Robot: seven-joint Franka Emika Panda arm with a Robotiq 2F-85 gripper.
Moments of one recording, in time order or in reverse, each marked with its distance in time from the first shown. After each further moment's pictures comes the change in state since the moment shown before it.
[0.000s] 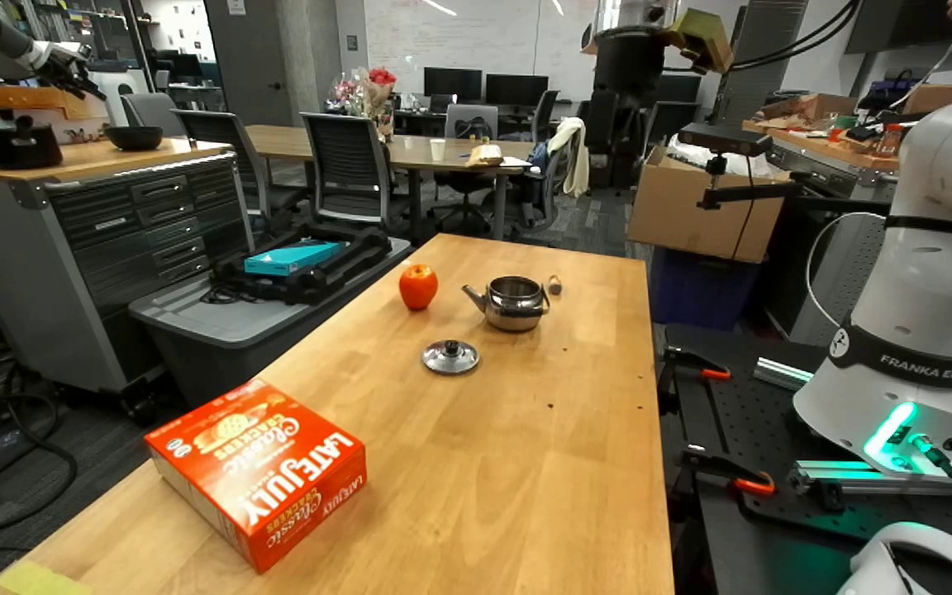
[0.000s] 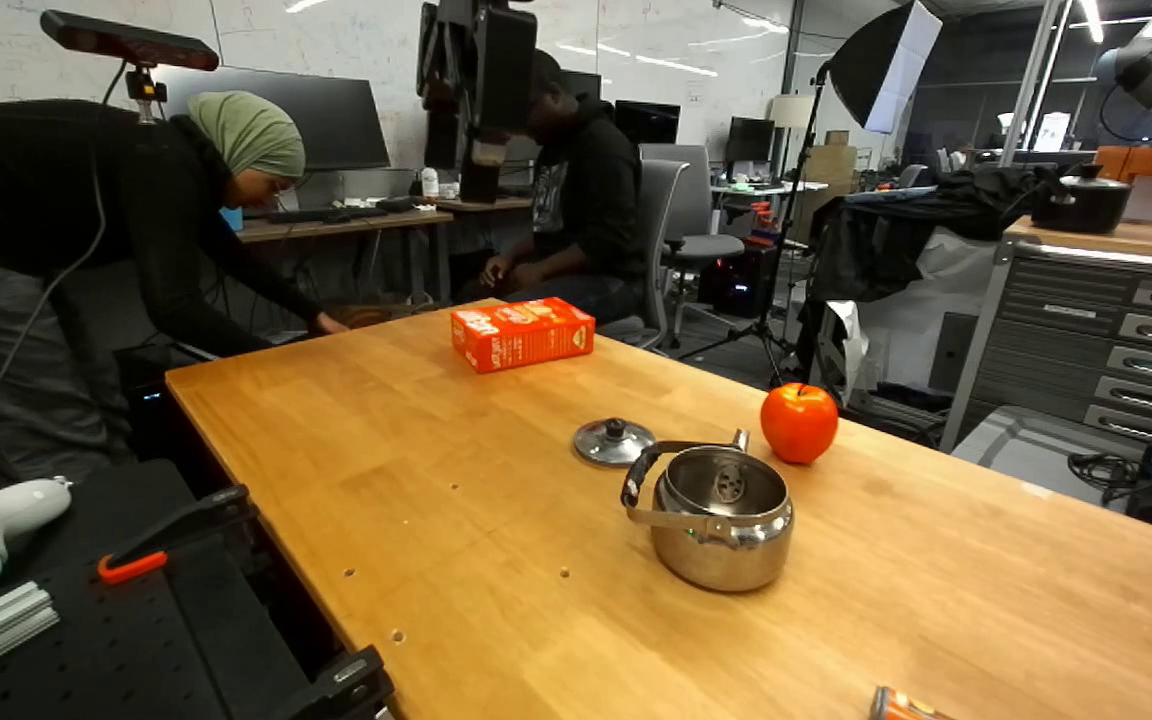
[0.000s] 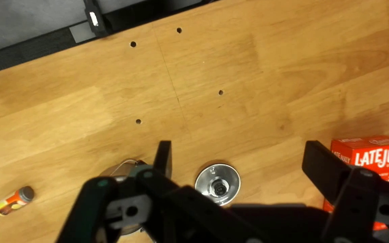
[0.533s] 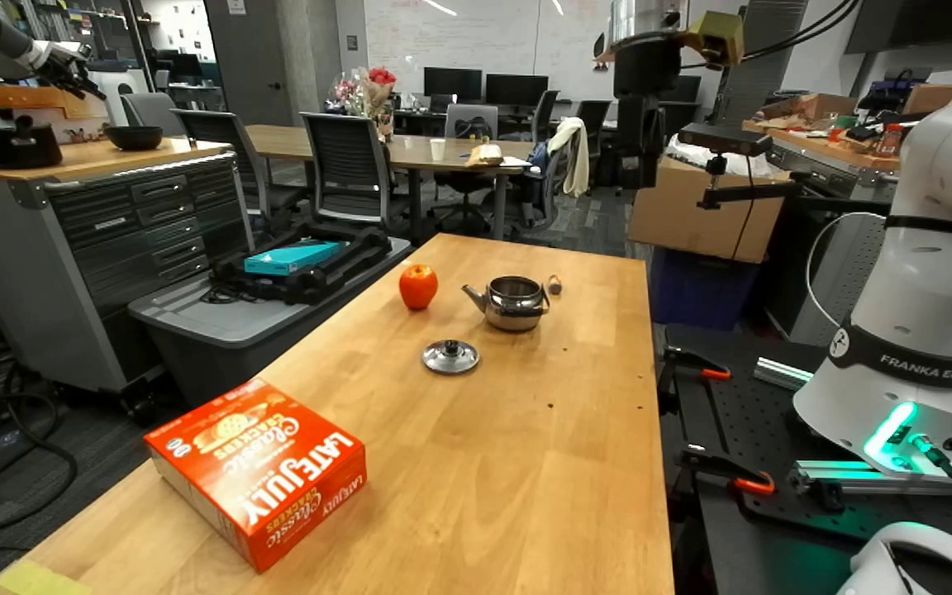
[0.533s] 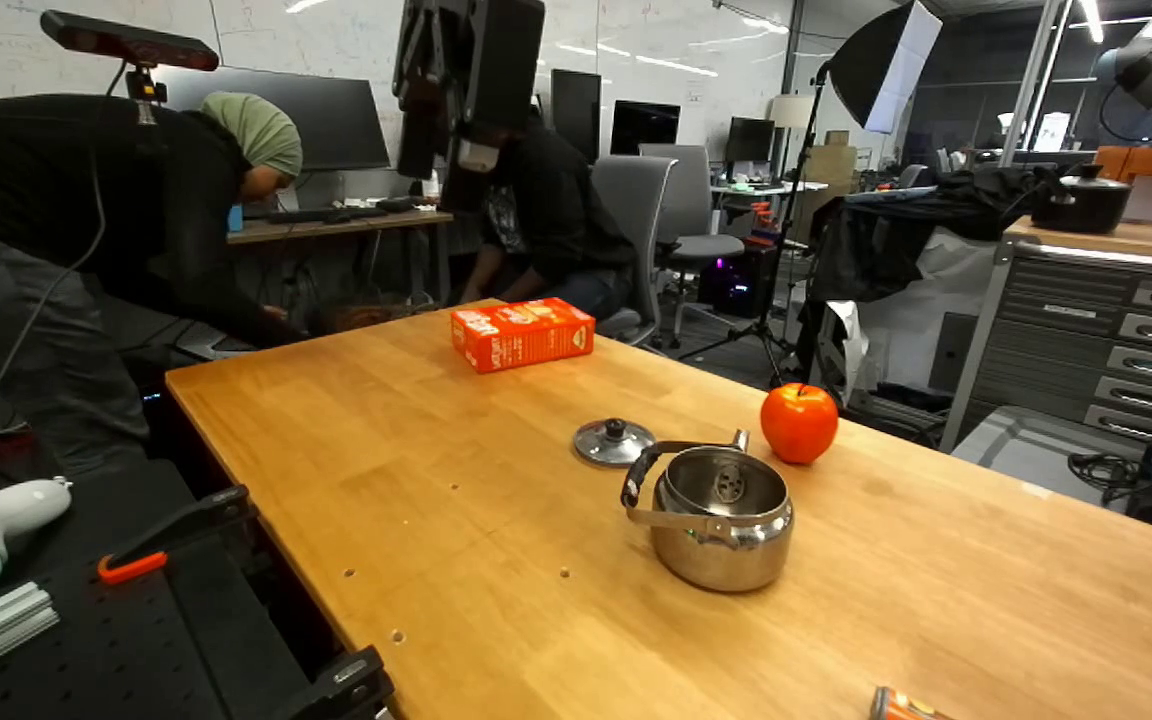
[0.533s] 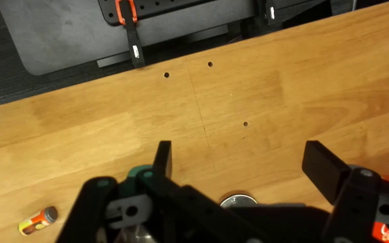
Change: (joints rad) arm -0.013 -0.013 -0.072 0.005 -0.085 -0.127 -0.081
